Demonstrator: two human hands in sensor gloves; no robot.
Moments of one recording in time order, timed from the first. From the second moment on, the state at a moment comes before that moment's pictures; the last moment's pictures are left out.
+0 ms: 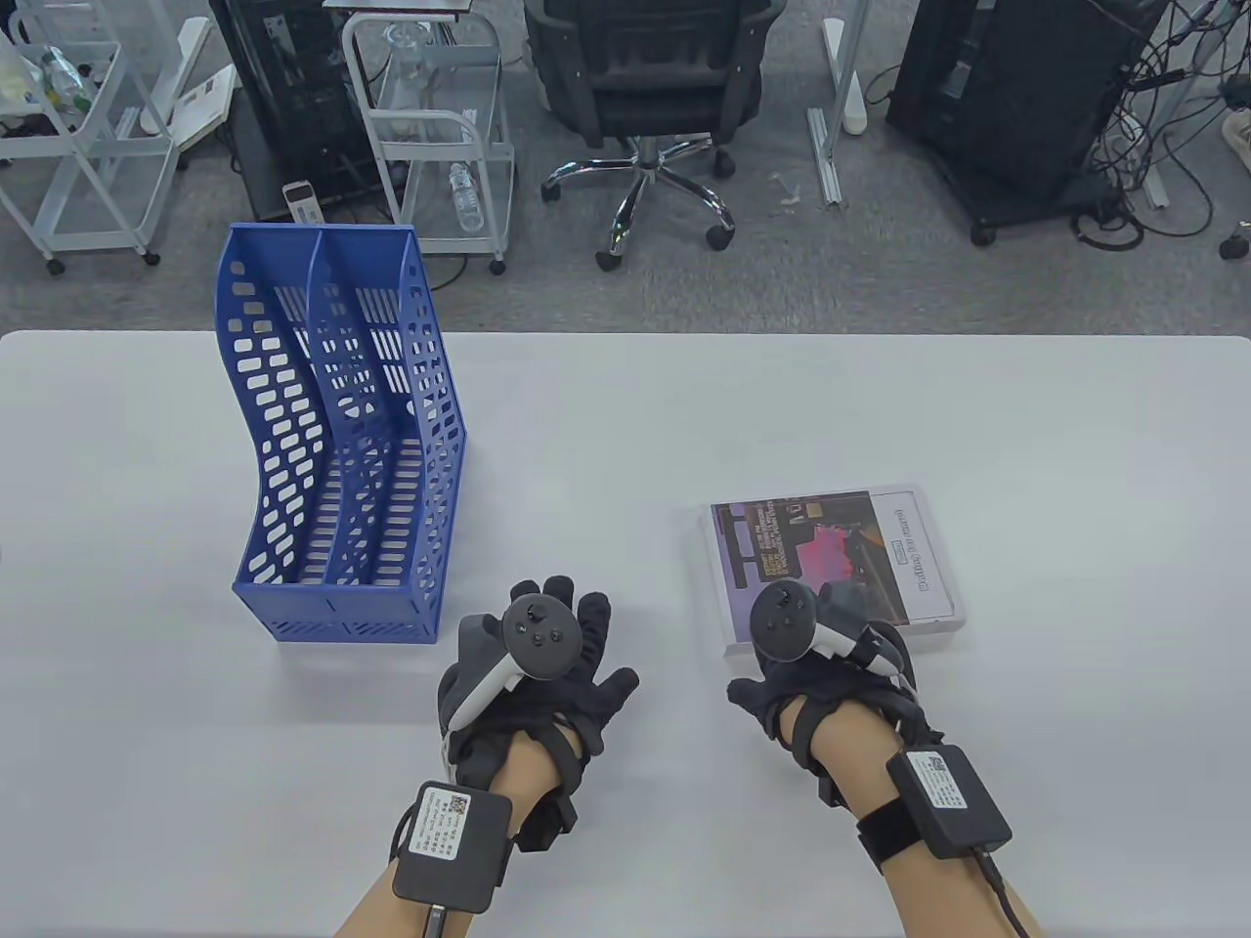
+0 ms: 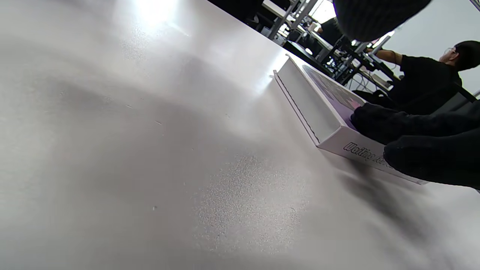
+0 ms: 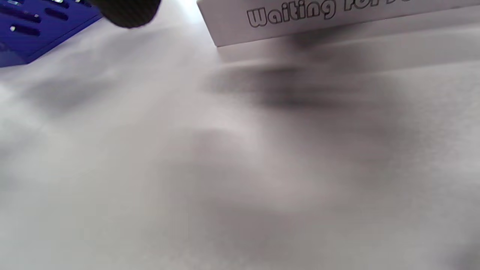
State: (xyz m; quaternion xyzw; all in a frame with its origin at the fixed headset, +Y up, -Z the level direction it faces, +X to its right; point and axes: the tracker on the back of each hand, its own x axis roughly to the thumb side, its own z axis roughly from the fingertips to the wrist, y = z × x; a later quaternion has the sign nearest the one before) left_hand -0.115 -0.729 -0.269 -0.23 -0.07 0.24 0.94; right_hand 0.130 -0.753 -0.300 0.13 0.28 0.95 0.09
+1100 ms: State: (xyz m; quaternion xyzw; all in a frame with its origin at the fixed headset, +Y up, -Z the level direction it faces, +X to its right) left_hand -0.042 -0.772 -0.265 -0.22 -0.15 0.08 0.96; right_hand 0.193 -0.738 -0.320 0.06 0.24 0.96 0.15
